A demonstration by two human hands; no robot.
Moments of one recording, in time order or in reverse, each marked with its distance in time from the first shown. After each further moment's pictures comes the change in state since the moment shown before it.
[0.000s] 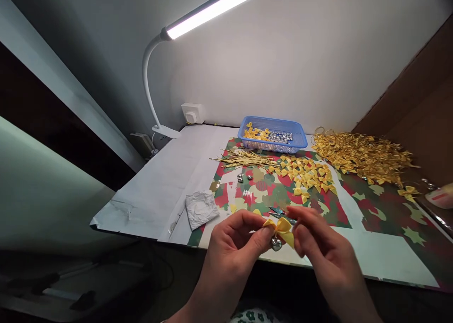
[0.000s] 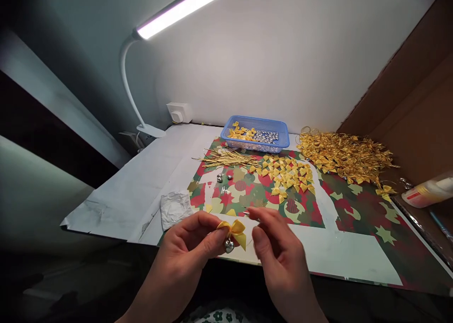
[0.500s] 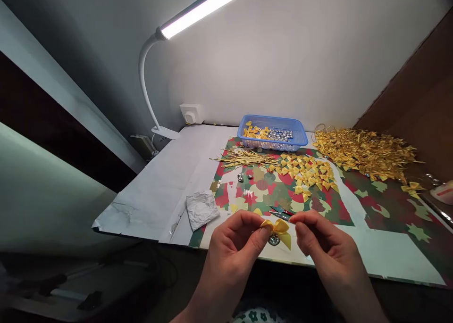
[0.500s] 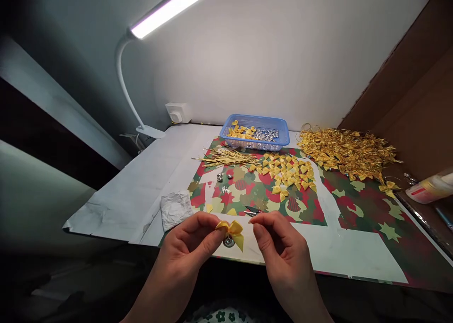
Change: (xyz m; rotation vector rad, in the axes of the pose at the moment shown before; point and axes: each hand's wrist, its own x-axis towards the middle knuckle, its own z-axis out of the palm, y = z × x) left_hand 0.001 0.000 0.000 0.041 0.025 0.011; right_hand 0.001 0.004 -0.003 0.180 -0.024 0.249
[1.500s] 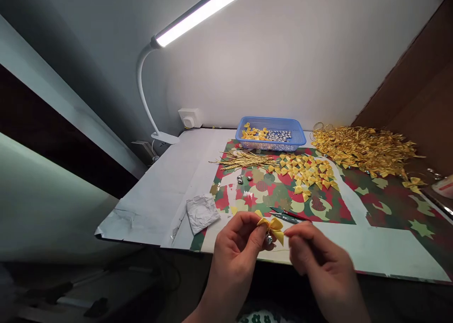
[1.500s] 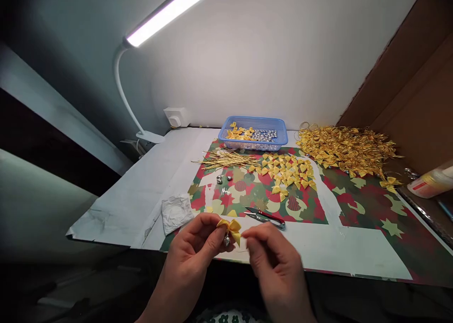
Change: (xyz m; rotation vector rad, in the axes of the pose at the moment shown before) left_hand 0.004 -0.010 0.003 0.054 0.050 0.014; right_hand -0.009 0.012 0.017 0.156 0.079 -0.099
